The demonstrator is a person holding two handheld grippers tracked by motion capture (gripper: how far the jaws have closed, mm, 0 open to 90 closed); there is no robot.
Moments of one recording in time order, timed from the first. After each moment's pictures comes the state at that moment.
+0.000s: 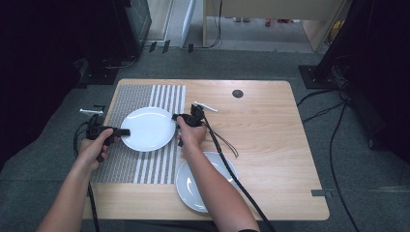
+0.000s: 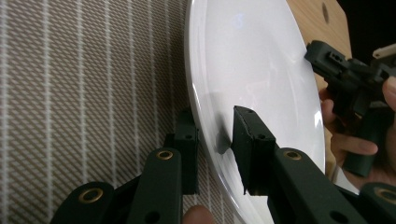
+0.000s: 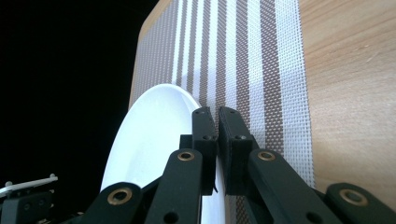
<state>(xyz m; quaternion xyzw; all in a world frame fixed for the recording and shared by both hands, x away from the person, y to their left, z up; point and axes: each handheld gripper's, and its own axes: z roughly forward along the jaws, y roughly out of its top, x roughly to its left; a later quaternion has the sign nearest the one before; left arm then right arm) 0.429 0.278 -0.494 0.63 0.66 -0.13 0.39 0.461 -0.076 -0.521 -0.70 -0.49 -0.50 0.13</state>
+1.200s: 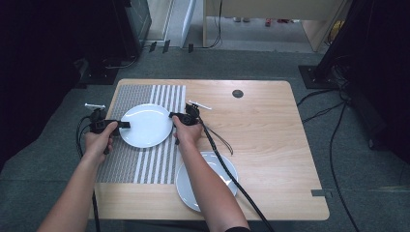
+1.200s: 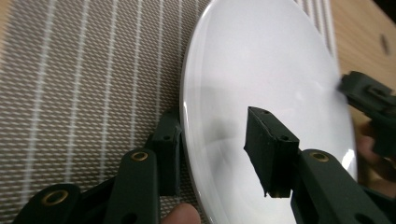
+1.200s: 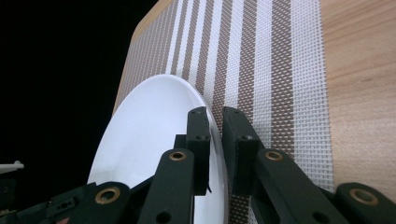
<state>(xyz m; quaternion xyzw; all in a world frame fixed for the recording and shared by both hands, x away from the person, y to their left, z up) 0.448 0.266 -0.492 0.64 0.69 -0.02 0.36 0.474 -0.060 -0.532 -0.68 -0.53 -0.51 0.08</state>
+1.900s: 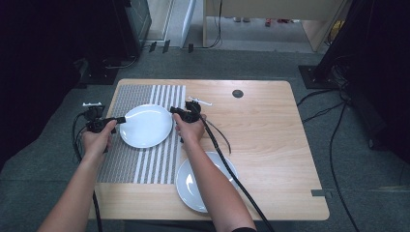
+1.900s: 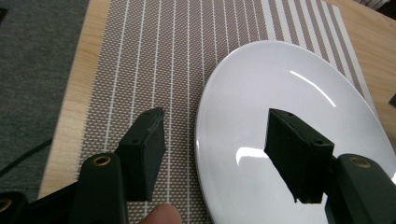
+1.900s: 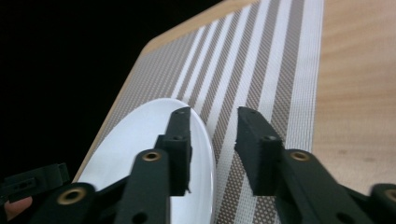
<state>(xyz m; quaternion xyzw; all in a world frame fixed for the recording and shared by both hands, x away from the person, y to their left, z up) 0.435 0.264 -0.473 0.64 0.67 0.11 0.37 0.474 -0.069 -0.514 -0.61 -0.58 -0.54 -0.01</state>
